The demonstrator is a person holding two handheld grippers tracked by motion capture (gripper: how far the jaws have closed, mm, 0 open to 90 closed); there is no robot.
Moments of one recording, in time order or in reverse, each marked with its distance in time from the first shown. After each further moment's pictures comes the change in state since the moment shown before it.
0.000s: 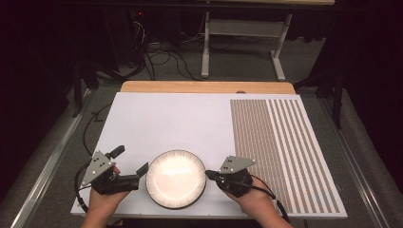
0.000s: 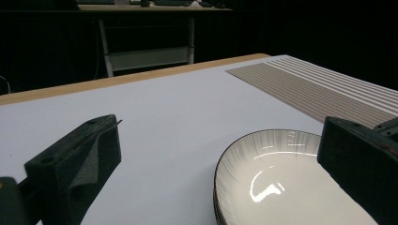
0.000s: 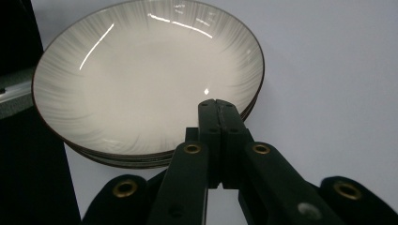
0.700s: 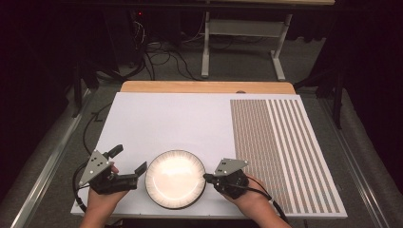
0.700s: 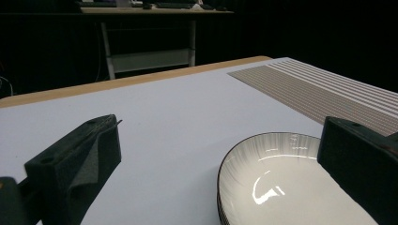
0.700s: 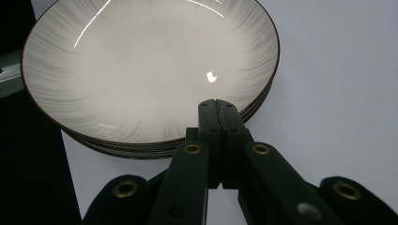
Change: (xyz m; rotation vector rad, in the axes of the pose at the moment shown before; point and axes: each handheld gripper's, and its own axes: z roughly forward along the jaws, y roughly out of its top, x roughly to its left) left arm 0.003 0.001 -0.002 -0.008 0.005 0.000; right arm 0.005 -0.001 0.009 0.069 0.007 -0.022
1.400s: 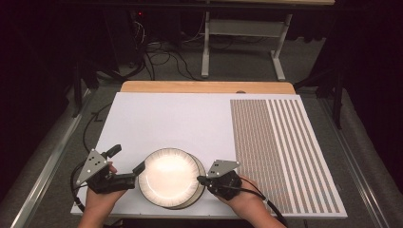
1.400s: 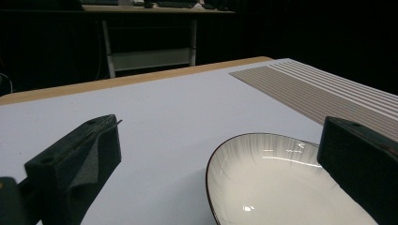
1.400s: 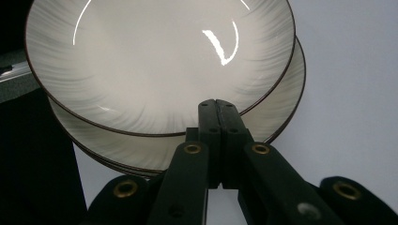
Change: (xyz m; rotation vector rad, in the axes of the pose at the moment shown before) left arm 0.005 0.001 -0.003 0.001 0.000 -0.018; right arm 0.008 0.006 0.014 0.007 0.031 -0.027
